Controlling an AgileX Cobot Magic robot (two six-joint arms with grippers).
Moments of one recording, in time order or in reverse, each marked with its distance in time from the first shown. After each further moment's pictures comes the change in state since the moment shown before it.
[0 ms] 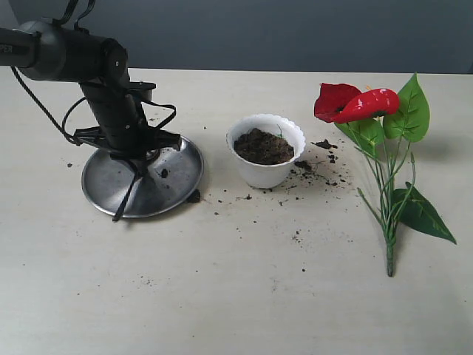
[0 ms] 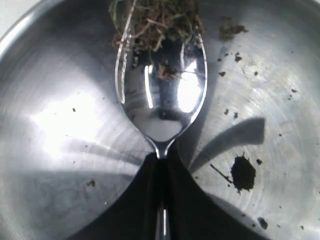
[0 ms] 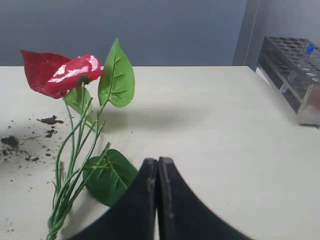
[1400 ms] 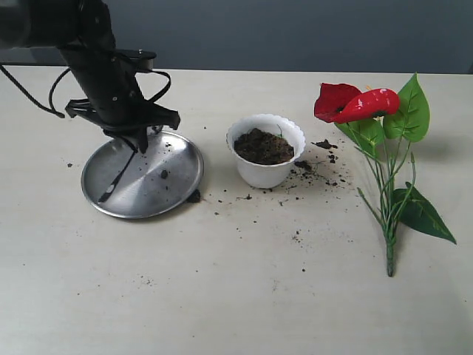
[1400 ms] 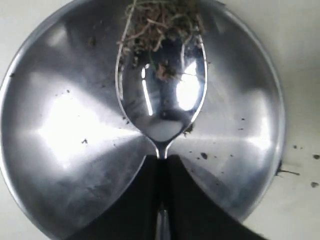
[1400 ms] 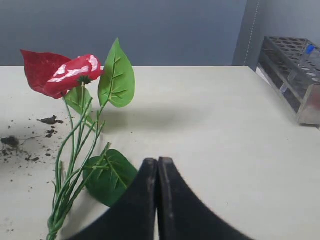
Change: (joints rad) left arm -0.012 -0.159 0.000 -0.076 0.098 0.176; right arm 0.000 0.000 0.000 0.000 0.000 0.000
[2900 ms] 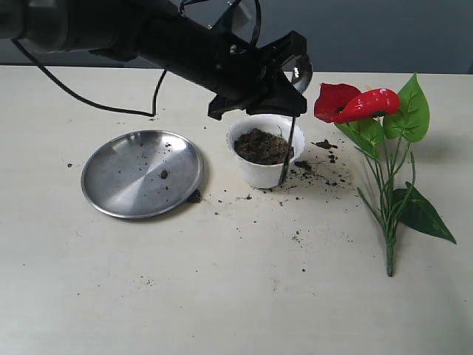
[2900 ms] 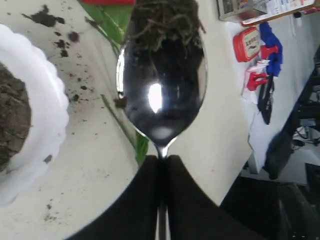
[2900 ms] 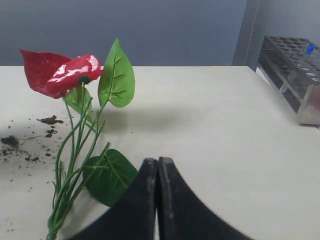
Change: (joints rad) left arm -0.198 -0.057 0.000 -1.051 -0.114 0.425; right arm 0.000 0.000 0.000 0.000 0.000 0.002
